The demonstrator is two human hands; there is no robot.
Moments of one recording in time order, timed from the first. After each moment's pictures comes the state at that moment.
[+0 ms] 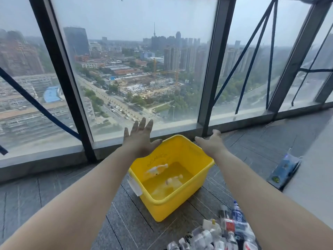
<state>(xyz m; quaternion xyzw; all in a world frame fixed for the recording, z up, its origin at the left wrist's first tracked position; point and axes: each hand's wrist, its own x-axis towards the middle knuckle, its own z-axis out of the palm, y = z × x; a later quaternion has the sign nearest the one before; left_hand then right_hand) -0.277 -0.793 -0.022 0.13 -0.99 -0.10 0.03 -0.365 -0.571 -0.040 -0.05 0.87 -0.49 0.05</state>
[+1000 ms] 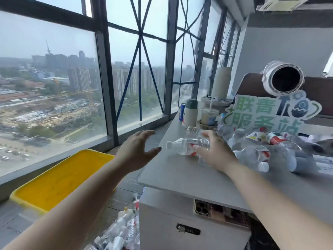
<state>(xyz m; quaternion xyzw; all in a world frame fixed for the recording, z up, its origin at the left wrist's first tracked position) -0.099 -0.406 0.046 -0.23 -0.92 -0.27 0.14 -0.062 -0.163 0.048 0.04 0.94 -0.28 -0.20</state>
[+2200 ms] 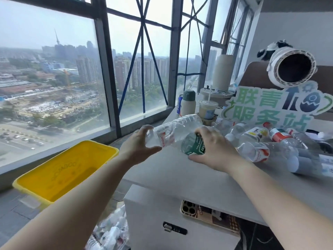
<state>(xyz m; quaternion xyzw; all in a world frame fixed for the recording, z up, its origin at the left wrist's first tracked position) -0.144 -0.353 0.010 -0.14 -0.94 -0.29 0.13 -0.074 -0.116 0.041 -0.08 0.97 -0.12 -0.18</state>
